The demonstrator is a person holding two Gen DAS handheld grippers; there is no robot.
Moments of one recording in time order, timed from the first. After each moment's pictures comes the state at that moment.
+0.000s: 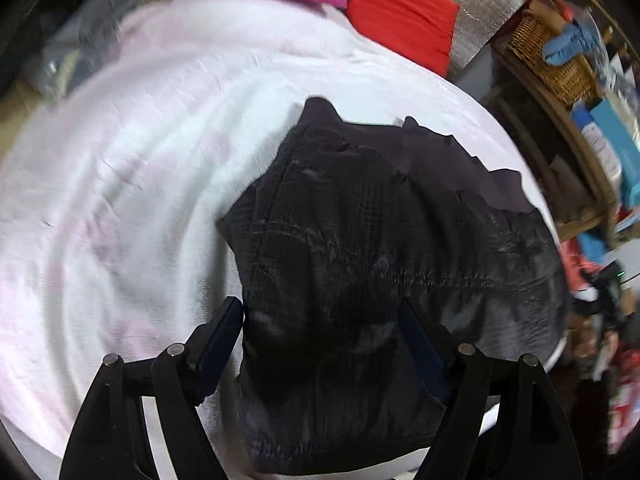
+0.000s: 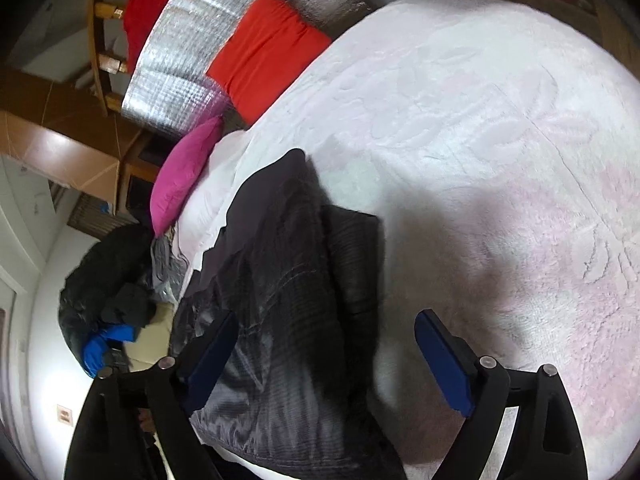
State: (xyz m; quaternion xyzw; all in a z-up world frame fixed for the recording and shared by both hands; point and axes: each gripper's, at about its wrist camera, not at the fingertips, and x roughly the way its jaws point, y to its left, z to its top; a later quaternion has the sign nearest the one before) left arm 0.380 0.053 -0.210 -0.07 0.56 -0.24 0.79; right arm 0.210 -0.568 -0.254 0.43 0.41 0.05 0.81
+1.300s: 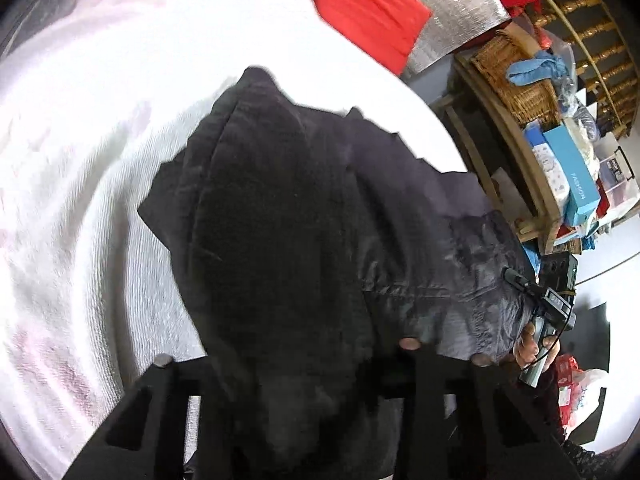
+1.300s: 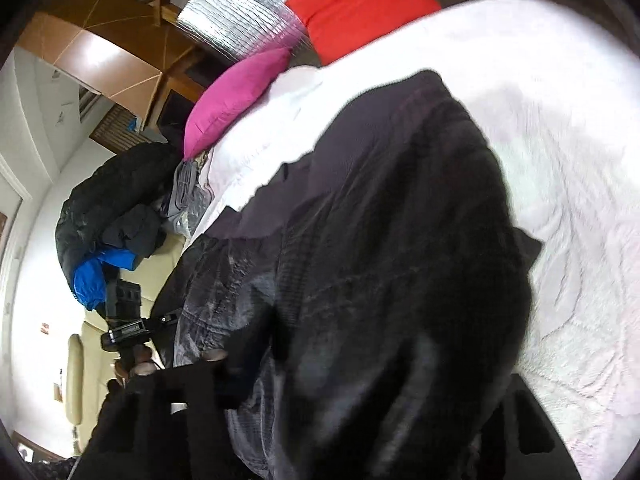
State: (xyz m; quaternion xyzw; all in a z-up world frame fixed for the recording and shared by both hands) left arm 0.384 0.013 -0.227 -0.16 0.55 -0.33 0.75; right arm 0.289 -0.444 -0.226 0.30 0.44 0.15 0.83
